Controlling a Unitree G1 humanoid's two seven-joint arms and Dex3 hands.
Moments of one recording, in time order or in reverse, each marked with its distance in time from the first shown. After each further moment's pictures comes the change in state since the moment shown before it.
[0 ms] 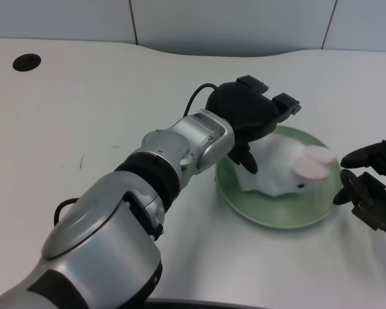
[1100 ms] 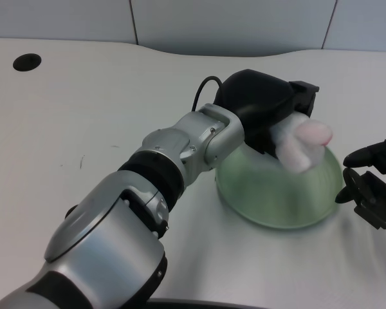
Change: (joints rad) left arm 0.003 -0.021 0.125 -0.014 -0.104 -0.107 0.068; right arm -0.003 -0.008 -0.002 0.003 0.013 0.000 -0.004
